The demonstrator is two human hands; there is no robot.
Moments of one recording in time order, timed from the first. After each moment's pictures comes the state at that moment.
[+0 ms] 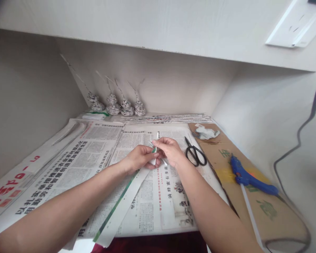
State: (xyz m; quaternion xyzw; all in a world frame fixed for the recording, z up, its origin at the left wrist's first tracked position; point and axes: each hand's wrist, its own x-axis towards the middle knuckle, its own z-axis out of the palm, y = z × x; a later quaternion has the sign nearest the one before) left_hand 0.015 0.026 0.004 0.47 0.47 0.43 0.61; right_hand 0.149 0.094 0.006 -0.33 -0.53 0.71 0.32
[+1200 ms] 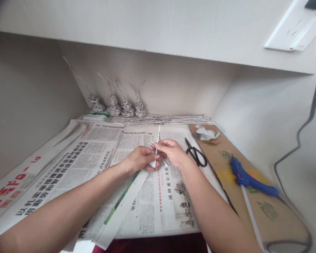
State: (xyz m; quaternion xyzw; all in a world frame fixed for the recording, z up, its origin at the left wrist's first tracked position) left_hand 0.015 0.027 0.001 0.48 0.49 0.41 0.61; right_hand 0.156 0.096 0.010 -0.29 -0.56 0.73 0.27
